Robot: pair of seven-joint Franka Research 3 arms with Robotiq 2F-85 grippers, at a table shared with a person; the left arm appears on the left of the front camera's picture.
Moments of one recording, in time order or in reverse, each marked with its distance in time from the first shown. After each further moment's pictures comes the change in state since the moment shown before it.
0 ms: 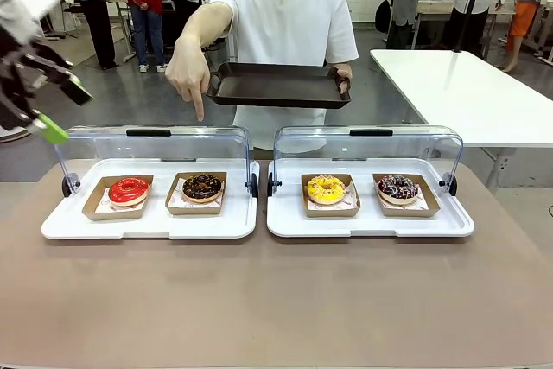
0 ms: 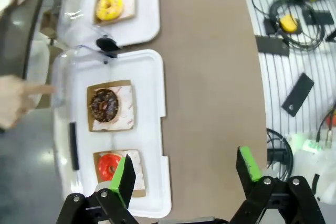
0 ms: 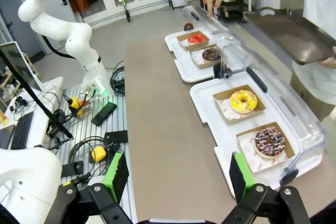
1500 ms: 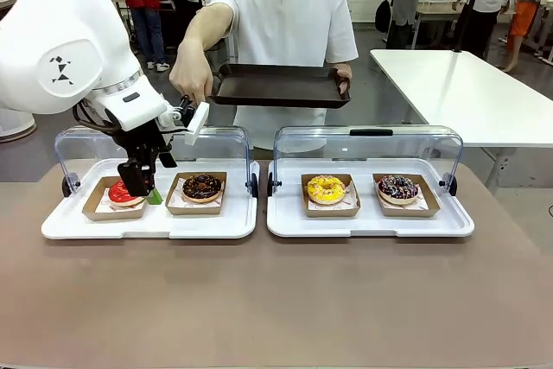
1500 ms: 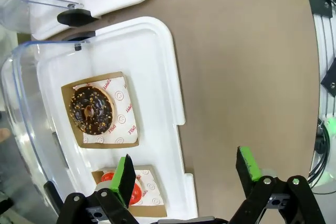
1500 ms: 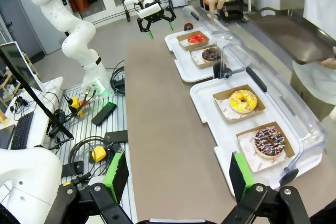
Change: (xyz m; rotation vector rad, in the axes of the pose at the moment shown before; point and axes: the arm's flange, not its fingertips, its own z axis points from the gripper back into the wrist) left arm 0.035 0.046 -0.166 -0.005 0.277 -0.065; right arm 0.000 0.000 0.000 -0.001 0.000 -0.001
